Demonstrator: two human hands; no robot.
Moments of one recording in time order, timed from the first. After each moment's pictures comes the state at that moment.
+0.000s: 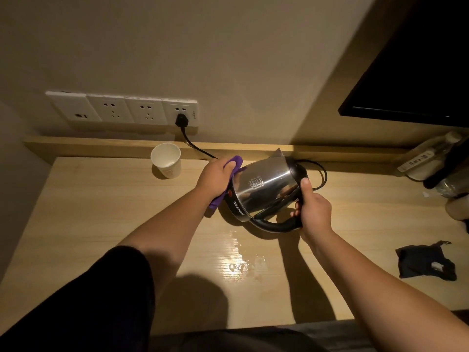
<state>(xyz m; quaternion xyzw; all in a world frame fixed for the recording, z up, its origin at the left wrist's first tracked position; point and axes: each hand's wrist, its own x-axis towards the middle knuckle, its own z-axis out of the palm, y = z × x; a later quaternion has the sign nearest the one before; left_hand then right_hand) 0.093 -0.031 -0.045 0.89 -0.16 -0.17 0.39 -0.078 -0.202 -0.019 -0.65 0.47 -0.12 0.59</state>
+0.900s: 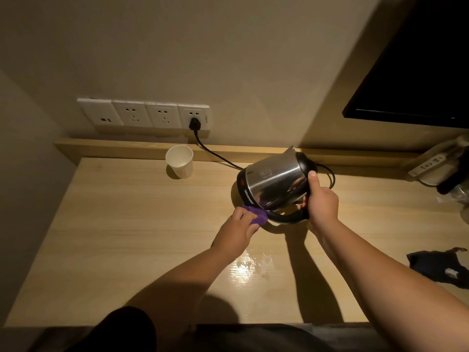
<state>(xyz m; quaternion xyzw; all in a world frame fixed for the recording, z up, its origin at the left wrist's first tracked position) -0.038 -0.005 -0.090 0.89 -0.28 -0.14 0.33 -0.064 -0.206 -0.005 -0.64 0.47 -0.13 0.59</state>
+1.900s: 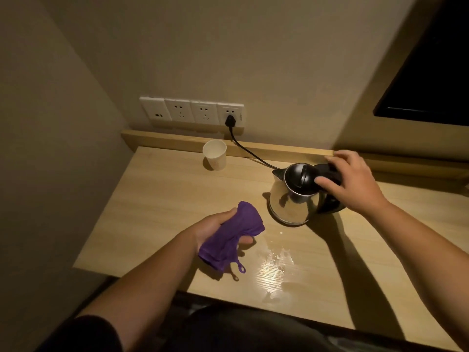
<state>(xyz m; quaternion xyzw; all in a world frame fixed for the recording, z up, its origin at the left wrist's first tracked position) -0.049 0.090 -0.011 0.45 0.19 -0.56 0.66 -0.067 -0.247 0.052 -0.97 0.06 -0.01 0.24</state>
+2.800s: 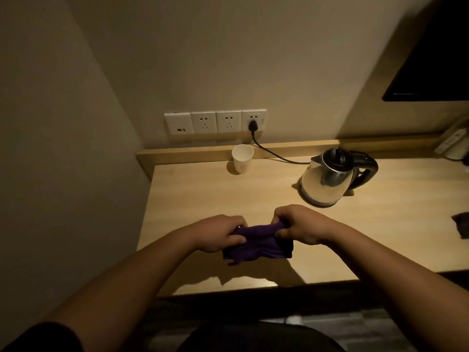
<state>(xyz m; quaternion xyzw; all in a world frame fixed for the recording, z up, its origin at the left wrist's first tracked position) -0.018 0.265 0.041 0.81 -0.44 -0.36 0.16 -0.115 0.042 0.064 -0.92 0.03 0.23 0.32</state>
